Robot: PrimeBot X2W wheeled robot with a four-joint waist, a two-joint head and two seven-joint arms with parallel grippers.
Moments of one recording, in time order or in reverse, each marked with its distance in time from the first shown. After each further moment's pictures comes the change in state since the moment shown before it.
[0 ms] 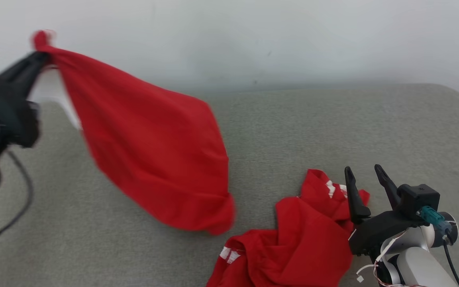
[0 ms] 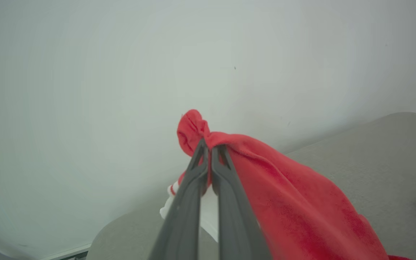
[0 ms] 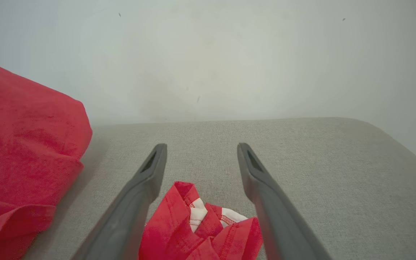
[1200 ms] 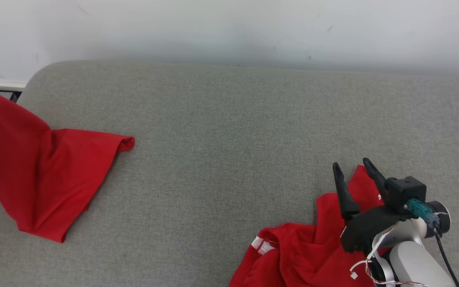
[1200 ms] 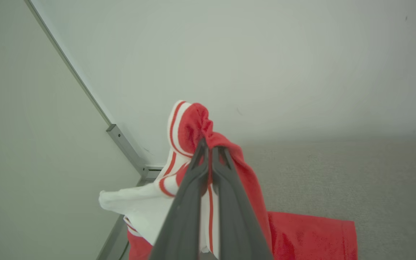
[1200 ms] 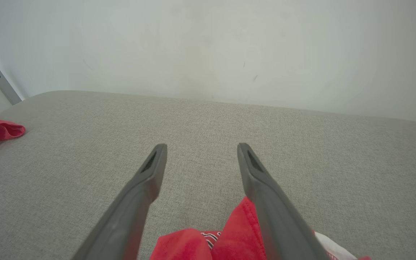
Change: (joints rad) left arm -0.023 0.171 0.061 0.227 0.000 0.016 -0.073; right arm -0.023 -0.015 0.049 -0.035 -0.030 -0.007 0.039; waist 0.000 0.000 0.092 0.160
